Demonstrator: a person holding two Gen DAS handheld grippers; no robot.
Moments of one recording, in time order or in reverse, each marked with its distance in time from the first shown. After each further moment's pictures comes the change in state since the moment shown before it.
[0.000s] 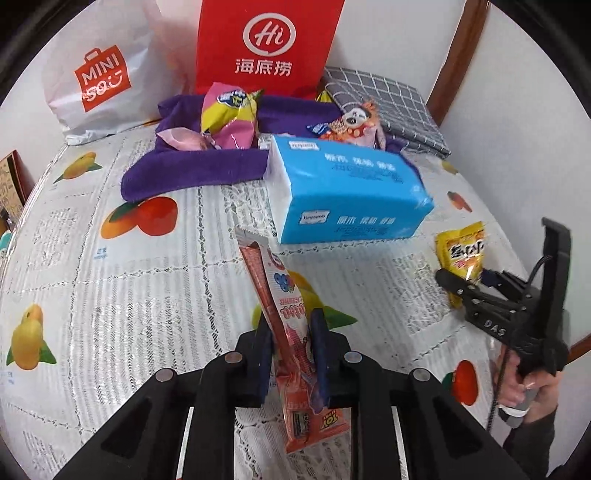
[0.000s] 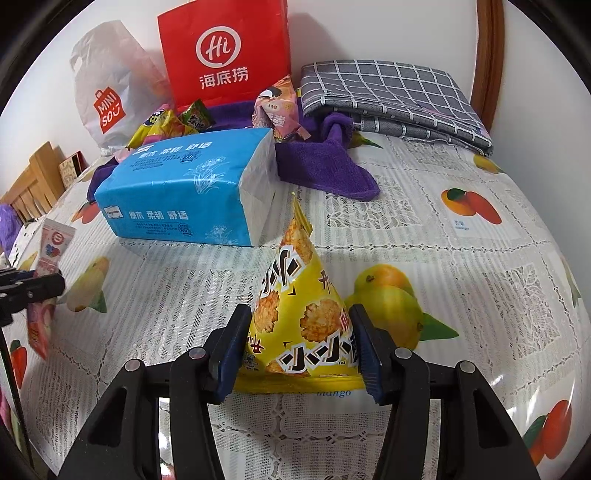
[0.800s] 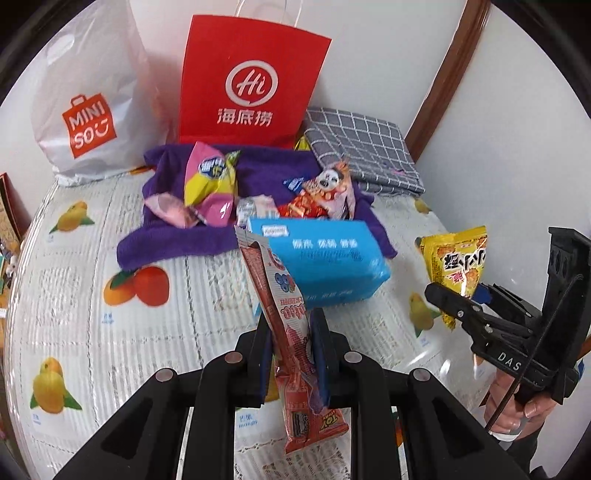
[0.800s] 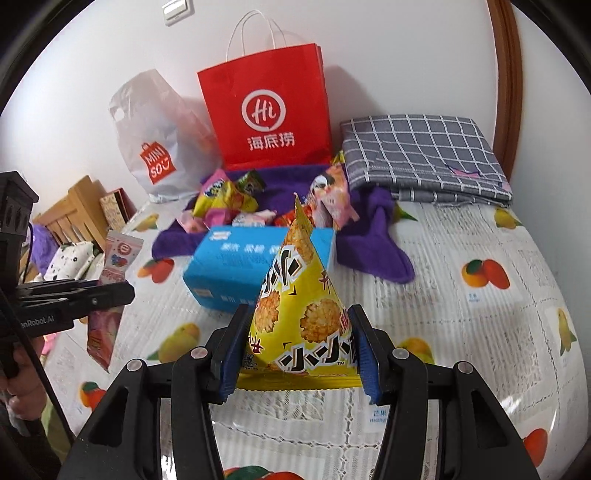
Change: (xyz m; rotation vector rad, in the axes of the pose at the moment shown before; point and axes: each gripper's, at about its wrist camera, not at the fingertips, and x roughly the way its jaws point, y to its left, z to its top) left arm -0.042 -0.010 0.062 -0.012 -0.054 -0.080; right arm -0.073 0.030 0.063 0.006 -0.097 0.147
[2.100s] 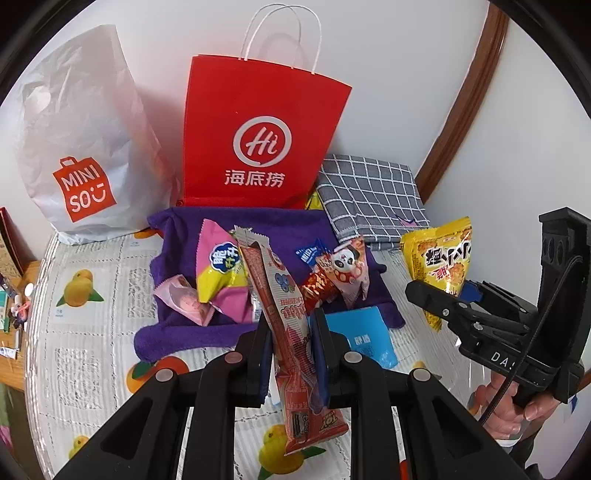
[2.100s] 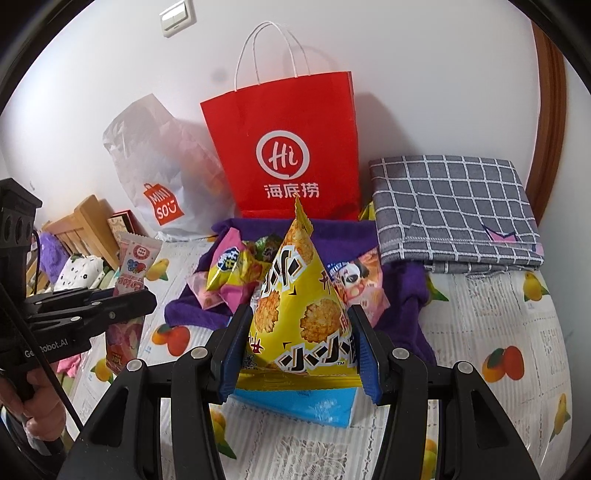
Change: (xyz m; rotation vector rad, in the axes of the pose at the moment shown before) left arm -0.001 0.017 0.095 -0.013 -0.063 0.012; right arm 0.035 0.020 0.110 -0.022 0.000 0.051
